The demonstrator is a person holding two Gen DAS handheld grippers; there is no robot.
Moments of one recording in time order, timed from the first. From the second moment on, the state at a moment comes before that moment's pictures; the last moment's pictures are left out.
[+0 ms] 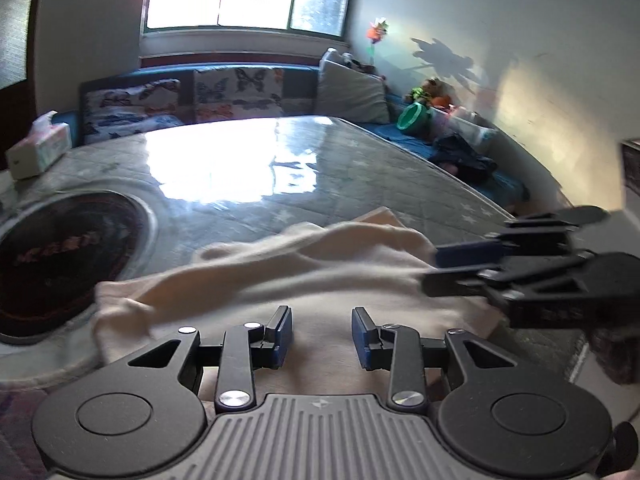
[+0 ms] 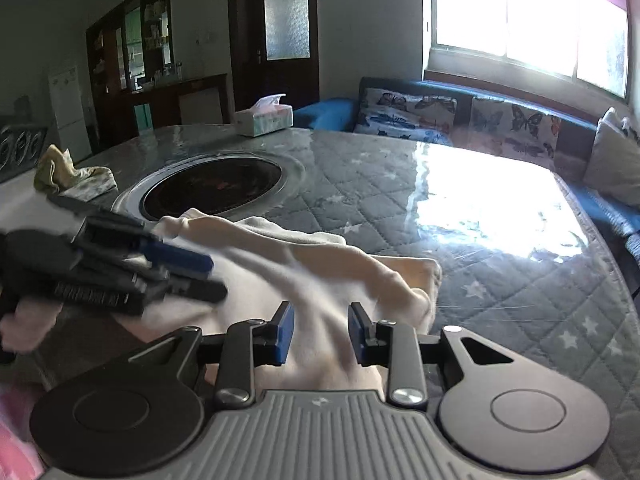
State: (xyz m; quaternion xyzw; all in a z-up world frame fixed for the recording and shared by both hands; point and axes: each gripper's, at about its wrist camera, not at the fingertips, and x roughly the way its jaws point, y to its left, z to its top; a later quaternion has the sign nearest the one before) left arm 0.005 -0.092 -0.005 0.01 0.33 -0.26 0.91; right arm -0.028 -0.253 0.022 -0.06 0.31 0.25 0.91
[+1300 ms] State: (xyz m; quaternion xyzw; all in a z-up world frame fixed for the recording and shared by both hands) left arm -0.017 -0.011 0.010 0.00 0.31 -0.19 0.93; right arm 0.003 -0.195 0.042 -0.13 0.31 0.31 0.89
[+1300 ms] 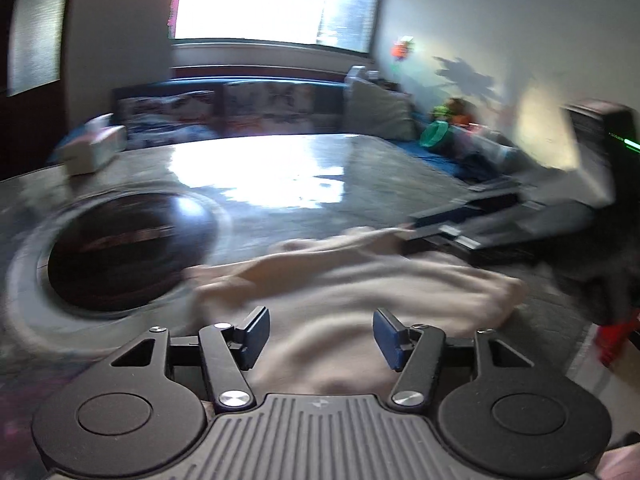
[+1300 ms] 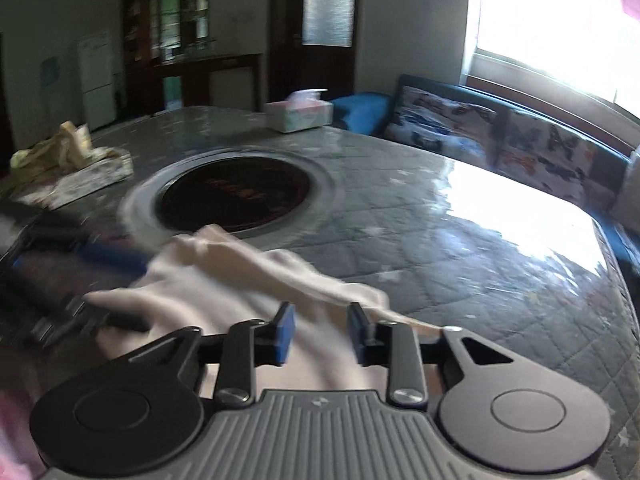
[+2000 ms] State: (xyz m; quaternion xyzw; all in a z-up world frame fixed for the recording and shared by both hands) left arm 0.015 0.058 0.002 -0.19 0.39 -0.08 0.90; right arm -0.080 -0.075 0.015 -0.27 0.26 0.45 0.81
